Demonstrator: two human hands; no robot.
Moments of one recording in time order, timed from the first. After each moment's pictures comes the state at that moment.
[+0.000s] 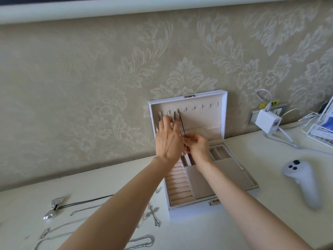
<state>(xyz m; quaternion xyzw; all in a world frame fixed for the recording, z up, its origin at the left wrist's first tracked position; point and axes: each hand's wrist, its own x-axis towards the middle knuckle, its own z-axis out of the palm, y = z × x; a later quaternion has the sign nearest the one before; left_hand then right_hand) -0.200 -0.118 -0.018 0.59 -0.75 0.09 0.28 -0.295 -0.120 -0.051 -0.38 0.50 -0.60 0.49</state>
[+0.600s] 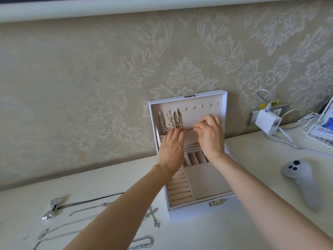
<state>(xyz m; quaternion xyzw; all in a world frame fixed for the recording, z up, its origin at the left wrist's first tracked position) -0.197 -0.117 -0.051 0.52 -0.82 0.10 0.23 -0.339 -0.146 -0.046 -0.67 0.56 -0.47 -0.15</state>
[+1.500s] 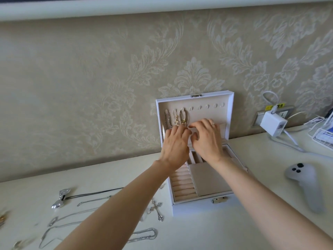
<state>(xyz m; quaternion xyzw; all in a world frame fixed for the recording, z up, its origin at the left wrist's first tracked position) -0.188 -0.113 -0.044 0.47 -0.82 0.14 0.28 -0.318 -0.127 -0.042 -0.73 0.56 -0.38 -0.10</state>
